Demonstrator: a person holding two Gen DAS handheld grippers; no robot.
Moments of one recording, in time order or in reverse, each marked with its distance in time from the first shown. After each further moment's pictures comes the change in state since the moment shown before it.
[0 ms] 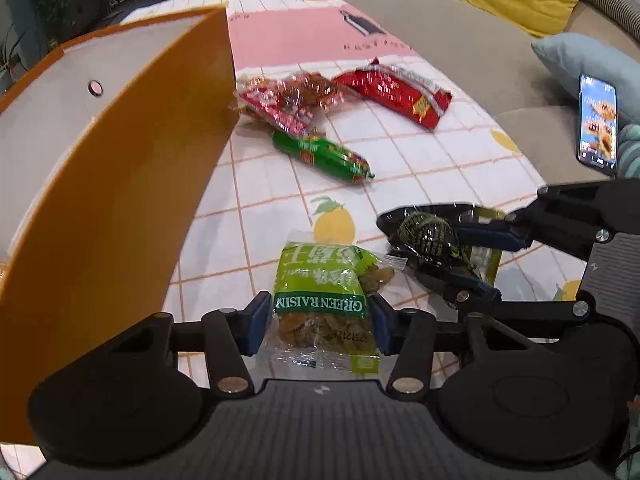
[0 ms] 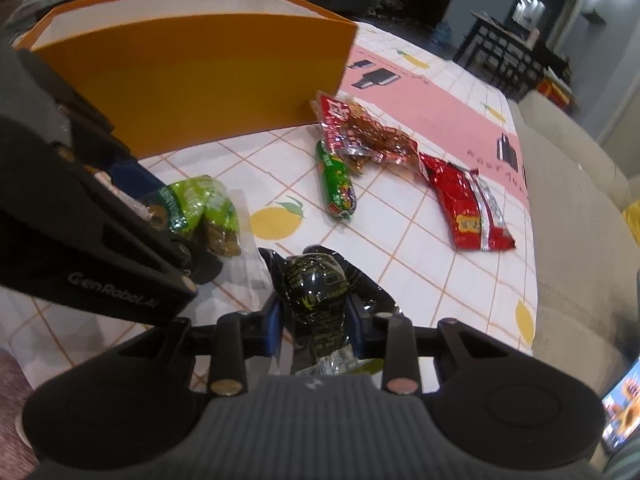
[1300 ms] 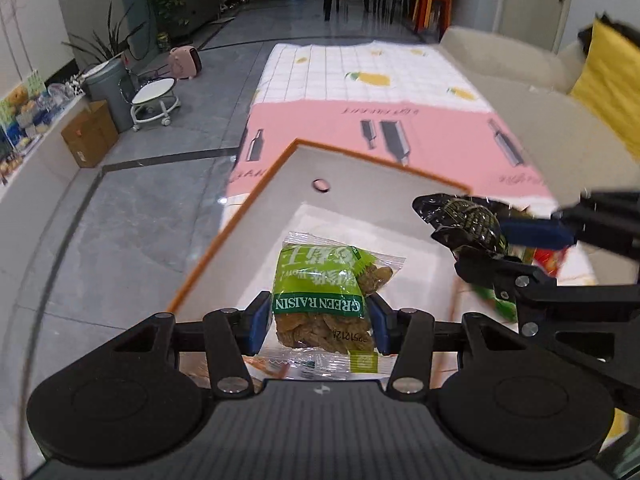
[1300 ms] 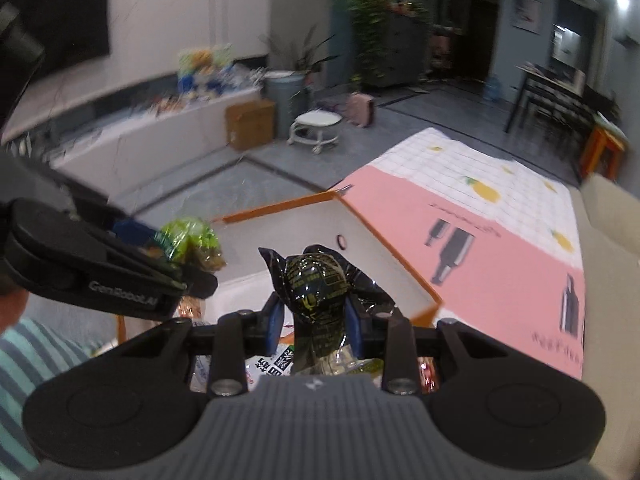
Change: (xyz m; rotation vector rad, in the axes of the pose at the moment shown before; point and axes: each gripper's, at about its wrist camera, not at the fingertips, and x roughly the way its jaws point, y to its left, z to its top) left arm -0.115 0.153 0.083 -0.185 -0.056 0.223; right arm -0.063 0.026 0.215 -0.004 -0.208 0.241
